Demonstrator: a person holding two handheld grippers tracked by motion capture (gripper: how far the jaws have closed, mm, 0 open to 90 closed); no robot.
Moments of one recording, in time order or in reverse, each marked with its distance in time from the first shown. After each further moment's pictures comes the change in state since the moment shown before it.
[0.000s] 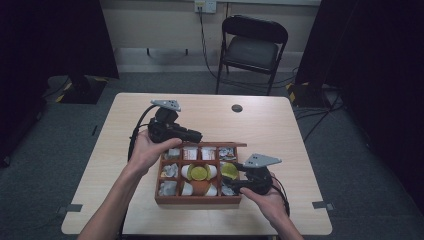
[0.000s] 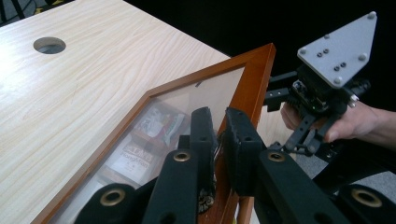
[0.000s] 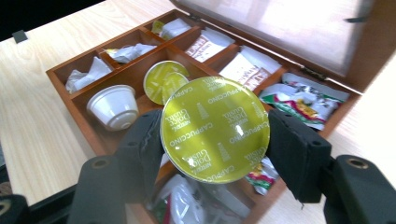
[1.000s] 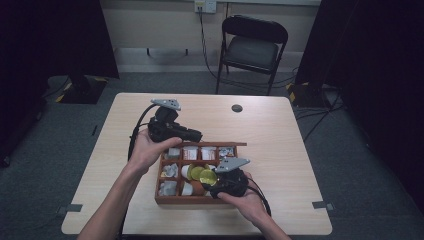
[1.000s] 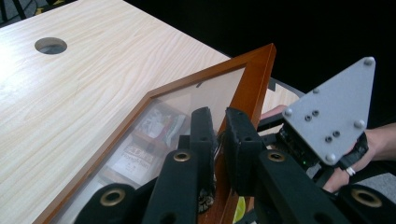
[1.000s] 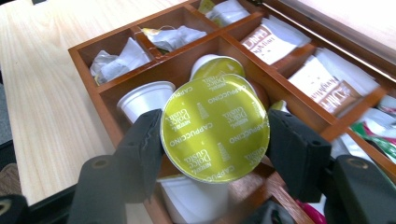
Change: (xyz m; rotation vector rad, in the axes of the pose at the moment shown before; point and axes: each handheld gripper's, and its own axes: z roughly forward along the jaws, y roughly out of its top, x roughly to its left) left arm 0.001 0.001 0.000 -0.002 0.003 -0.005; right arm 0.039 0.013 0.047 0.098 0.076 -0.116
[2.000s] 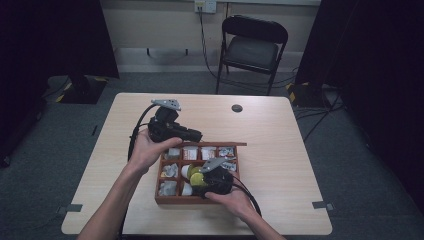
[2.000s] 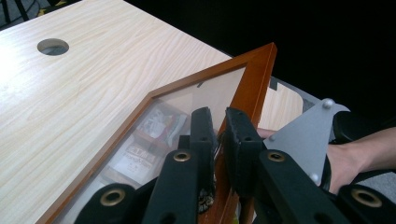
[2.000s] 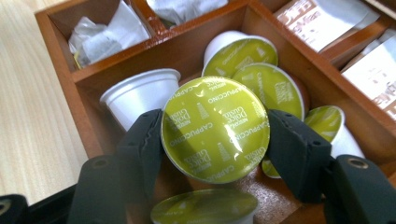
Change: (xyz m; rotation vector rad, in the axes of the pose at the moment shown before) left arm -0.001 0.000 0.000 0.003 0.003 0.006; right arm 0.008 0.008 0.044 0.125 0.022 -0.063
